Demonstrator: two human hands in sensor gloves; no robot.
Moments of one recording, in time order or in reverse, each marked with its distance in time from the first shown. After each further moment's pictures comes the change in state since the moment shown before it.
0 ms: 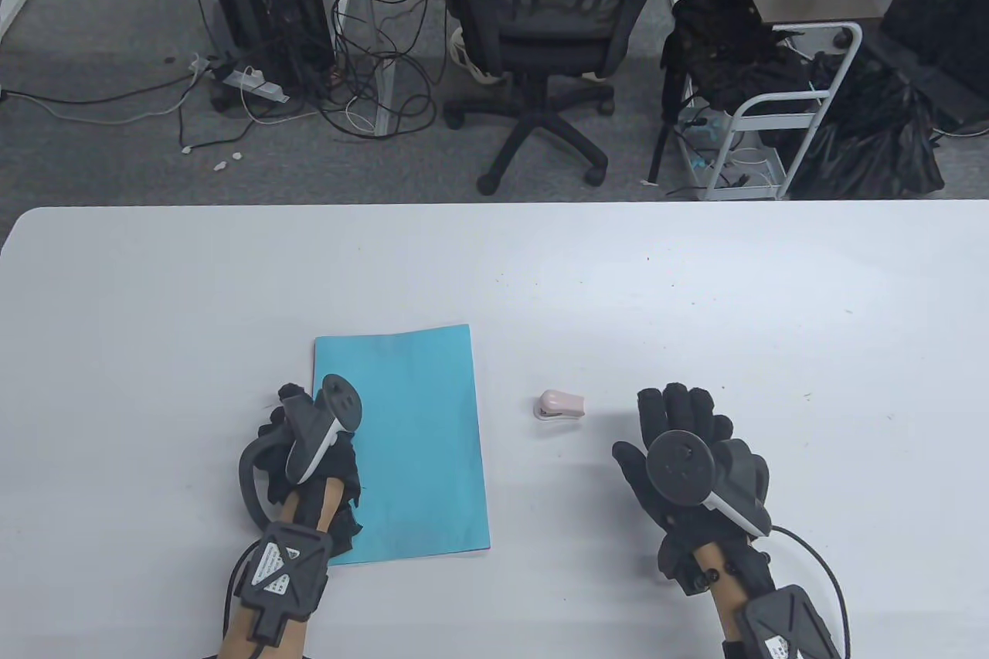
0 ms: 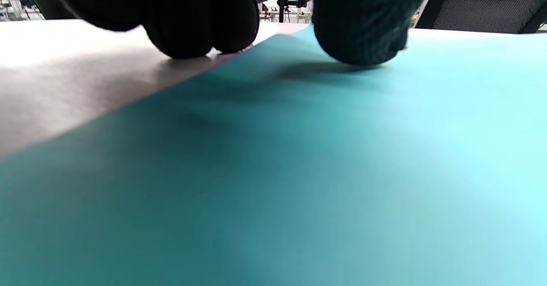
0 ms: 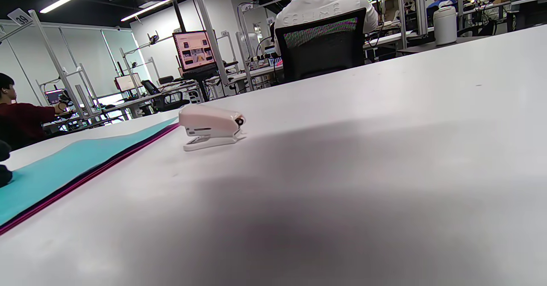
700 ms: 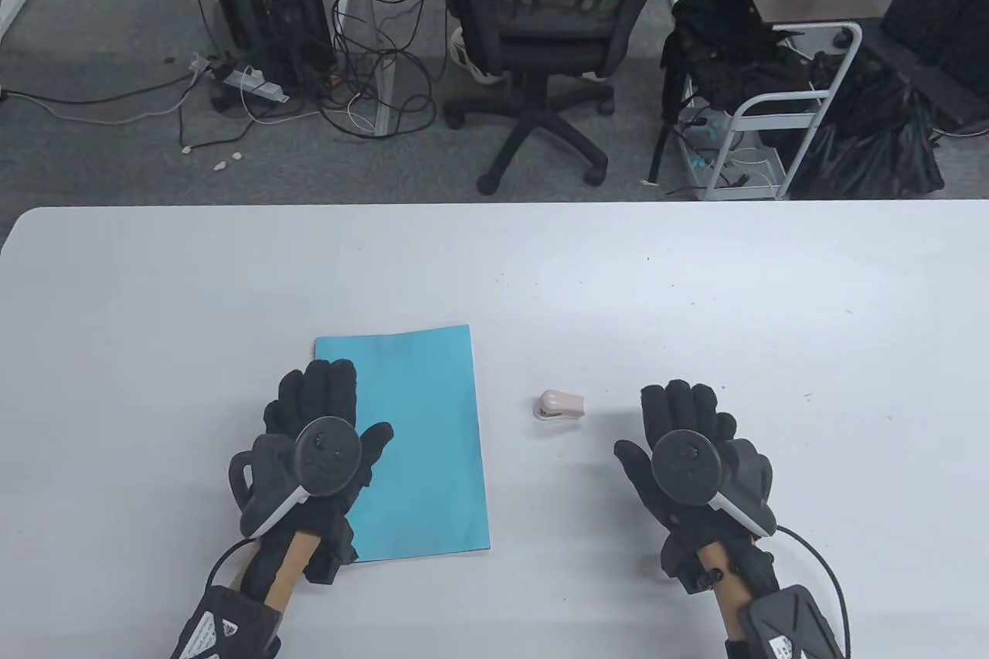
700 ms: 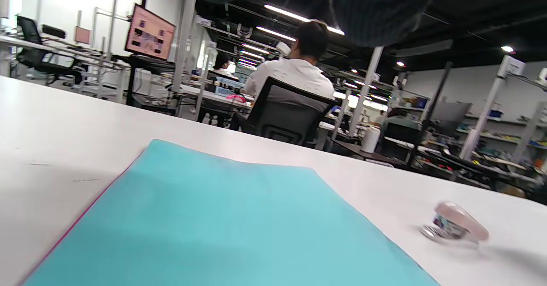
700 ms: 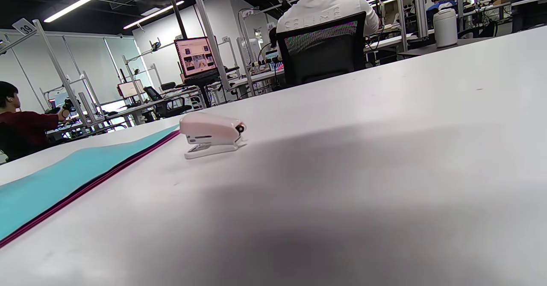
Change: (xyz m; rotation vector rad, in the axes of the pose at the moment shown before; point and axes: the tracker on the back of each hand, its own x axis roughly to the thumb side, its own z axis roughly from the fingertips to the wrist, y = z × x) left_hand -0.003 0.058 0.093 0.260 -0.597 0.140; right_hand -0.003 -0.002 0.001 -0.018 -0.006 -0.016
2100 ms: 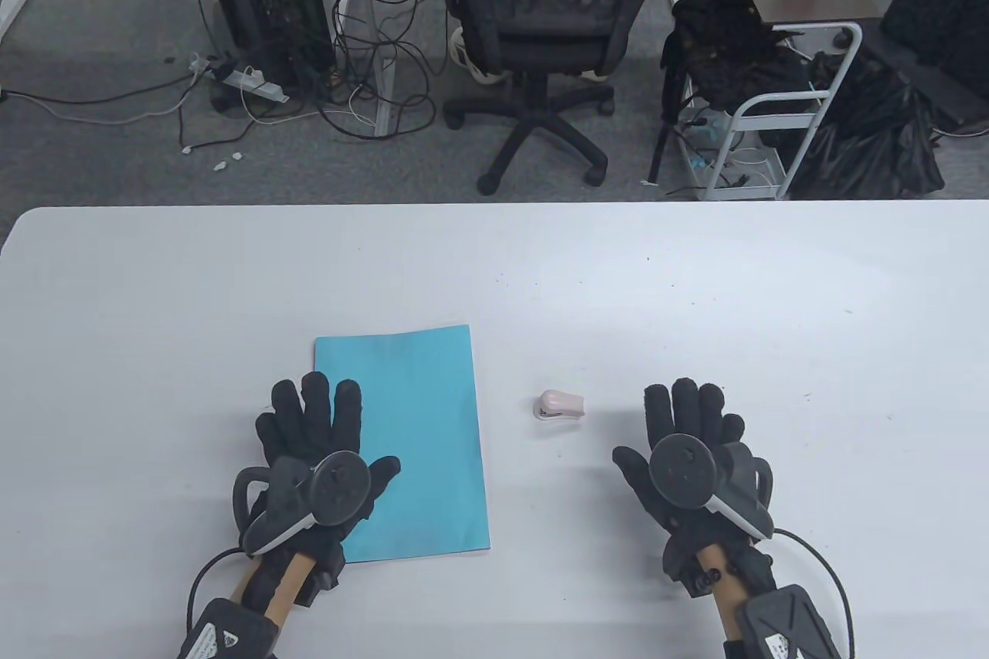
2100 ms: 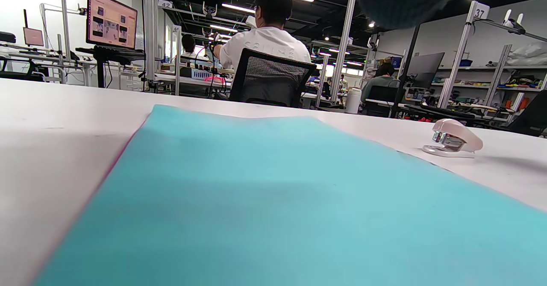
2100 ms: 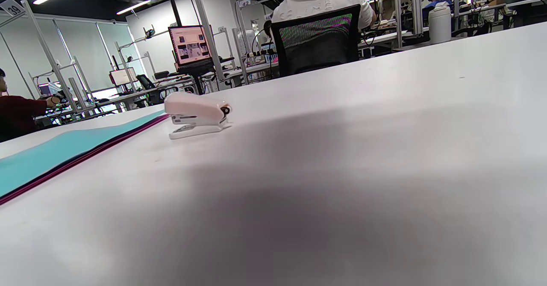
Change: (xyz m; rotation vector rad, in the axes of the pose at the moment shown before) left_hand -0.012 -0.038 0.005 -0.076 -0.076 -0.117; right_hand -0.003 0.007 0.000 0.029 0.017 0.036
